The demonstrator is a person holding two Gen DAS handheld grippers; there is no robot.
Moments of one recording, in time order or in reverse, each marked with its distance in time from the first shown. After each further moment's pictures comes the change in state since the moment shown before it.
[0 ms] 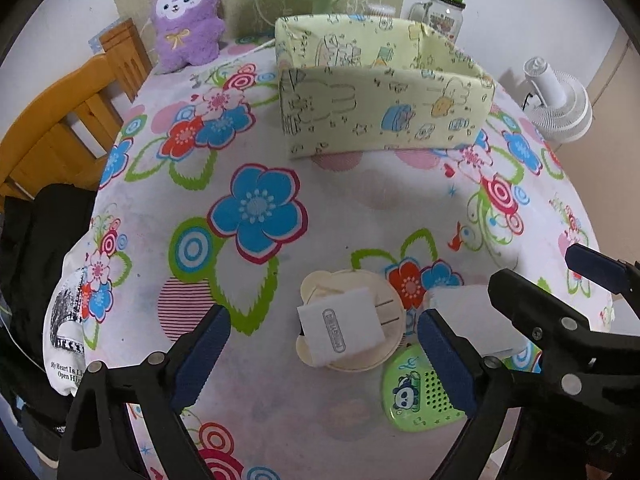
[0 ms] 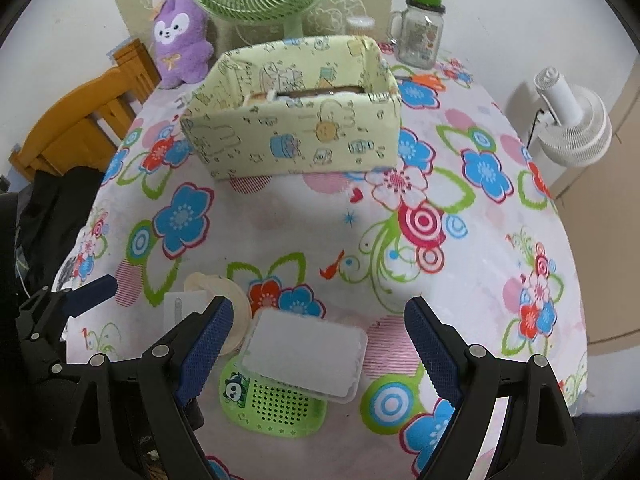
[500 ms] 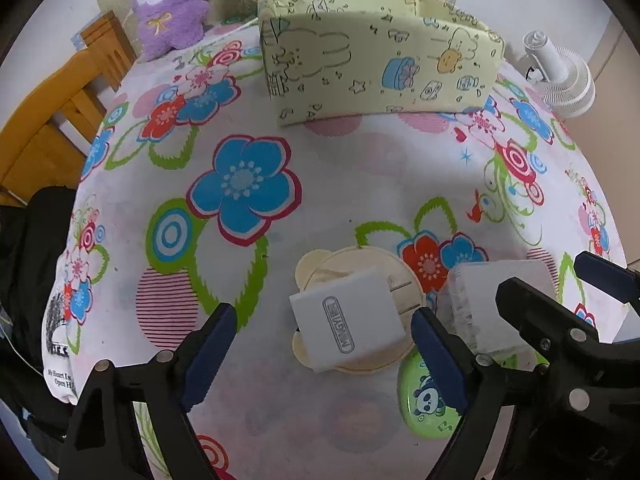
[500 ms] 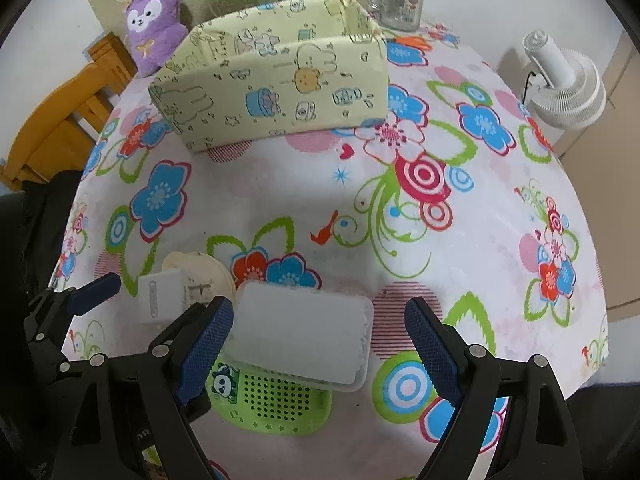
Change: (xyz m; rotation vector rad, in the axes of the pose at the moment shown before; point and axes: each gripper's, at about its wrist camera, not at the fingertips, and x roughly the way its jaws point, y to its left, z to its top) left arm 0.032 -0.002 -0.011 0.042 0.046 0.007; right arm 0.028 -0.004 -0.018 0.073 0.063 -0.017
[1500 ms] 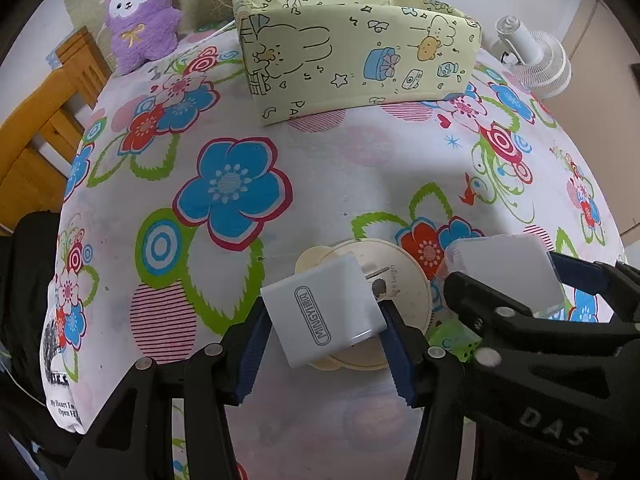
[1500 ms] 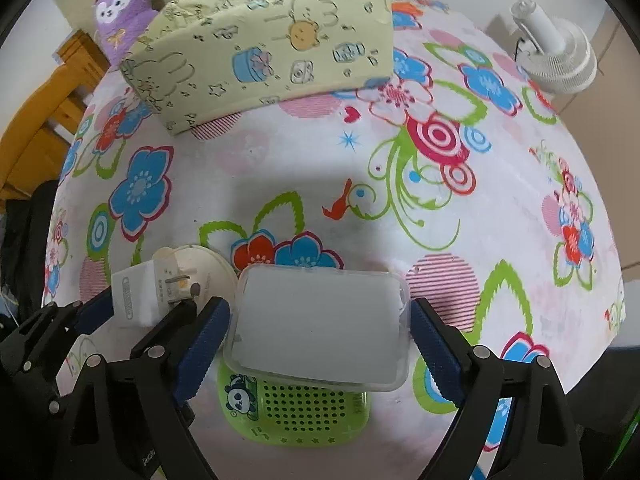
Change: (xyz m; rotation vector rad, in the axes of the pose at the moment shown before) left arm 0.003 0.005 -0.003 0.099 -0.012 -0.047; right arm 0.033 0.015 -0.001 0.113 0.086 -0.037
